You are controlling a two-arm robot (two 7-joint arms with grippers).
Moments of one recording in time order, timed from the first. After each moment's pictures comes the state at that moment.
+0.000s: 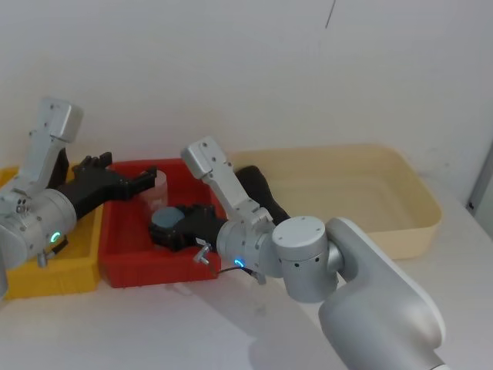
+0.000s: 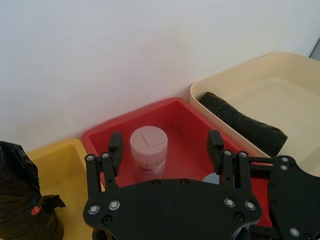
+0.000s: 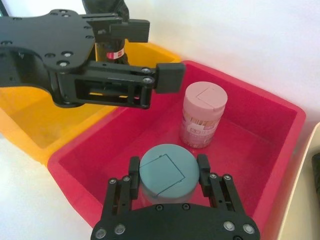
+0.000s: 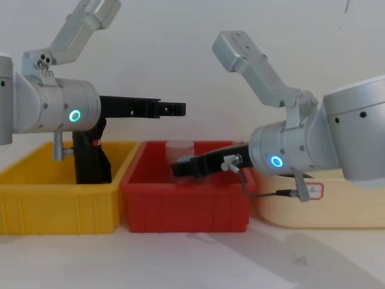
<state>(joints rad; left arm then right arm) -0.64 0.23 0.41 -1.22 -0.39 0.27 -0.34 0.62 0.05 -0.48 -1.13 0.11 0.39 0.34</state>
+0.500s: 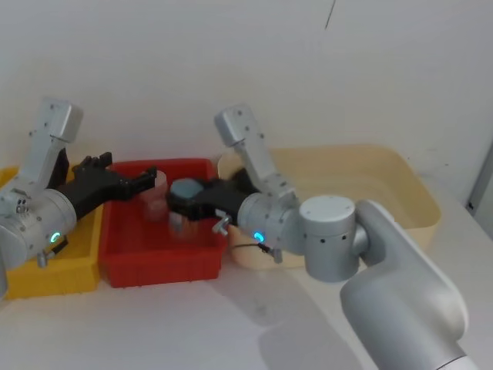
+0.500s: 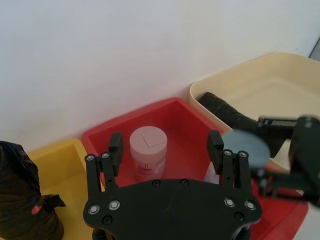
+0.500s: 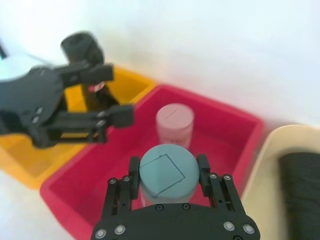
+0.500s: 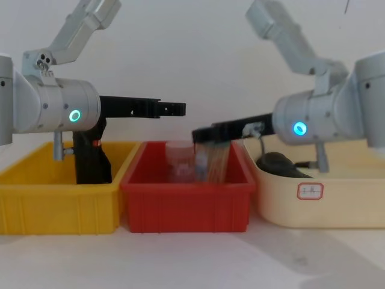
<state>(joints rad) -0.64 0.23 0.41 -1.23 -0.39 0.27 -0.34 0.62 0.06 -0.40 -1.21 0.17 0.44 0.33</state>
